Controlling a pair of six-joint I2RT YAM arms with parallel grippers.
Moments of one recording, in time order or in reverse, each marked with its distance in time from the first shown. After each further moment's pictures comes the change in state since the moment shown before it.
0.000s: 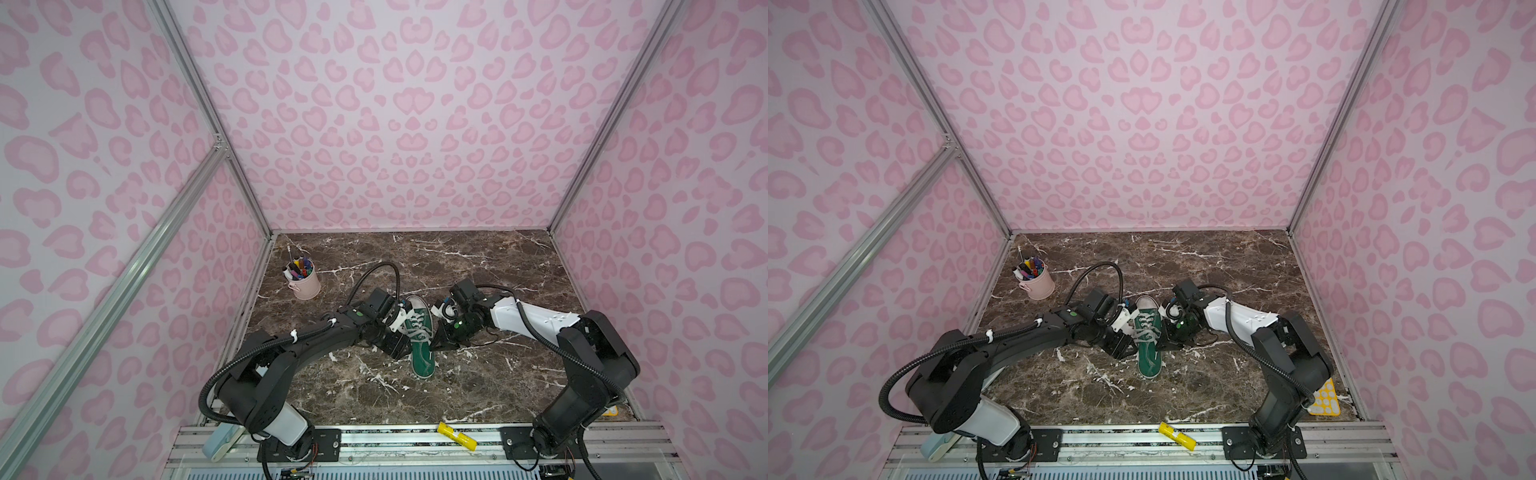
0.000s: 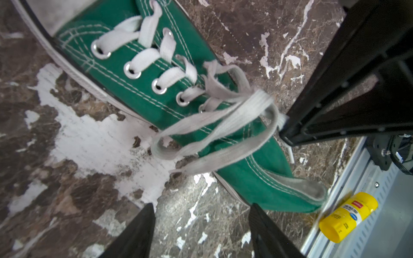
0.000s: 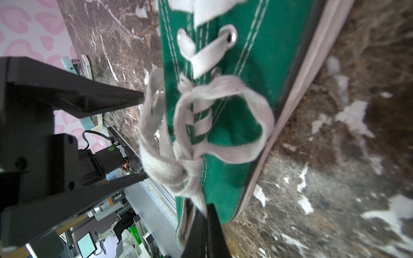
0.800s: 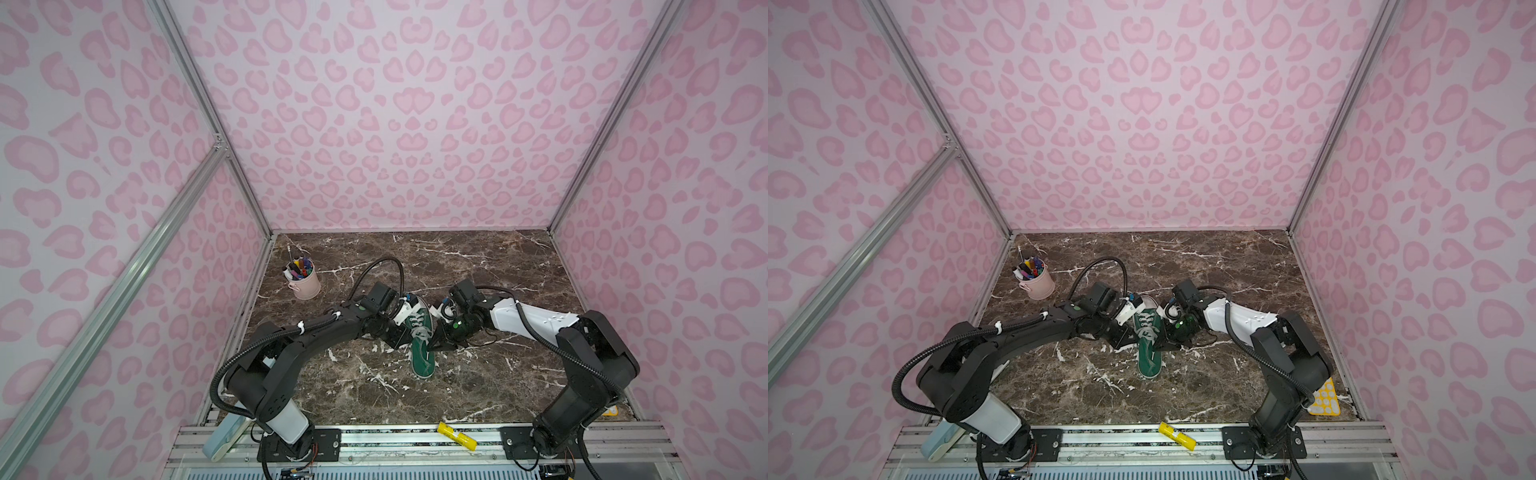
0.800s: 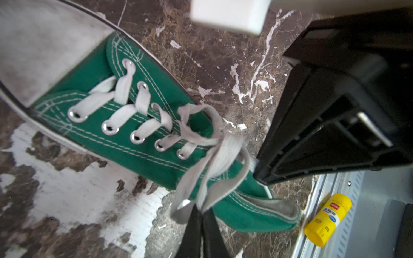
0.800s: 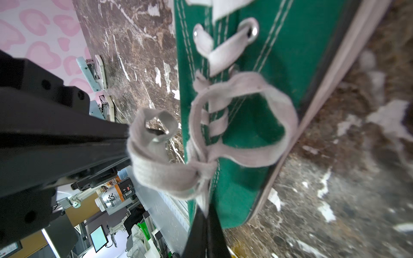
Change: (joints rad) left arm 0.026 0.035 0.050 0.046 0.114 0.047; right arm 0.013 0.000 -0.018 0.063 -0.057 0.054
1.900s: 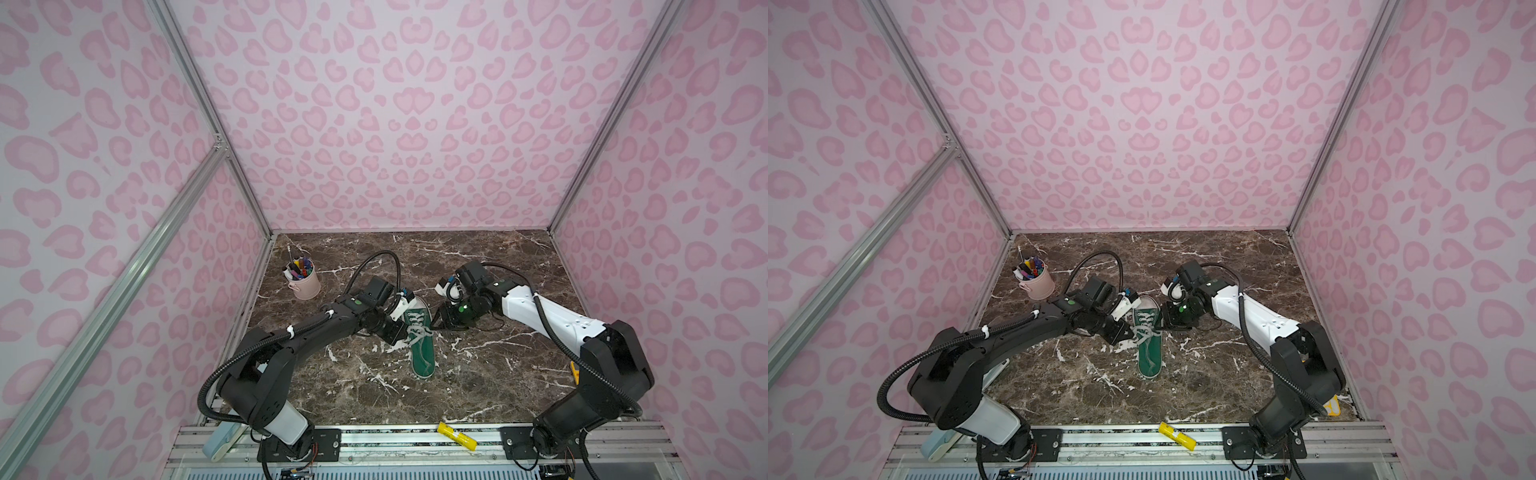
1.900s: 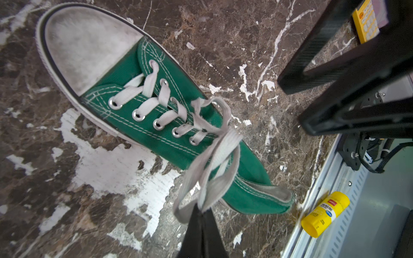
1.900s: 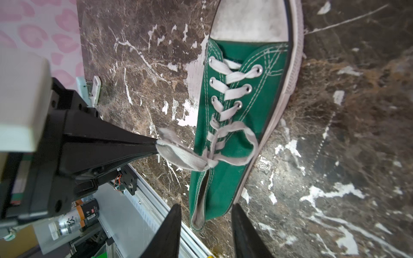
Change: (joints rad) left arm 0.008 -0.041 0.056 -0.130 -0.050 0.000; right arm -0.024 -0.056 0.200 -0.211 0.204 -0.172
